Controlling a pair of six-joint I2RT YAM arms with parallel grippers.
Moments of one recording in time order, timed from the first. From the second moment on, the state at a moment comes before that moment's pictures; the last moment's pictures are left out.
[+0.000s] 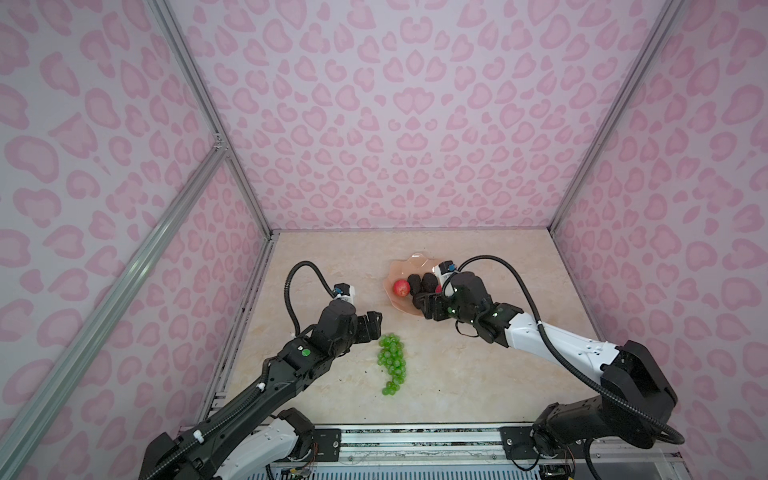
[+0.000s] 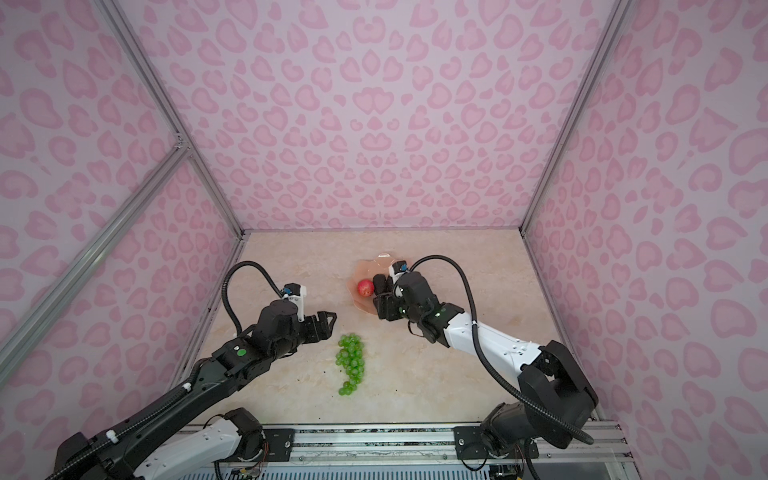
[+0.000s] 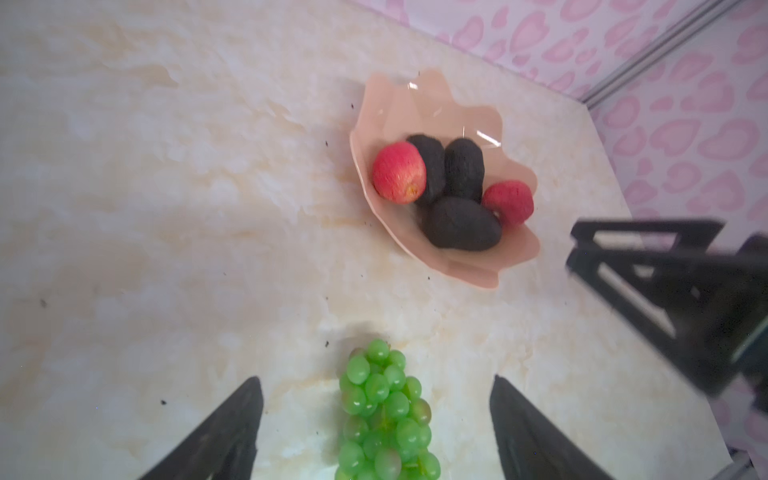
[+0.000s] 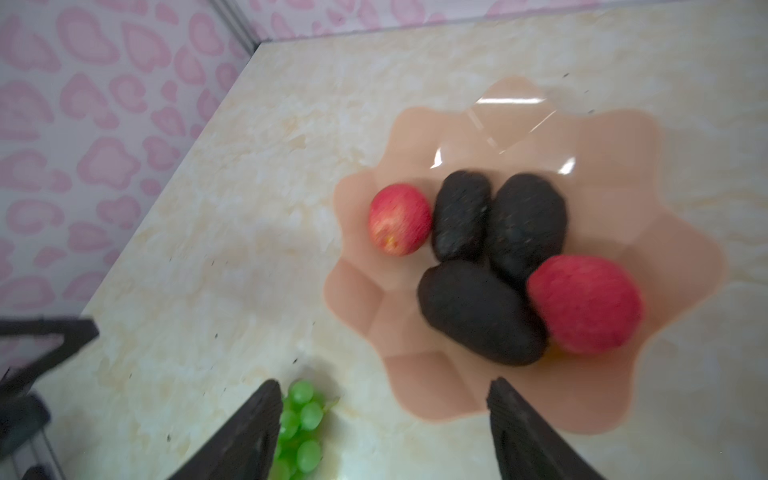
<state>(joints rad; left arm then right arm) -0.59 0.89 0.66 -0.36 -0.13 -0.62 0.77 1.43 0.89 -0.10 0.00 0.44</state>
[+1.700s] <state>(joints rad) -0.44 0.68 0.67 -0.44 -0.19 -0.46 0.89 1.64 1.00 0.01 -0.01 0.60</state>
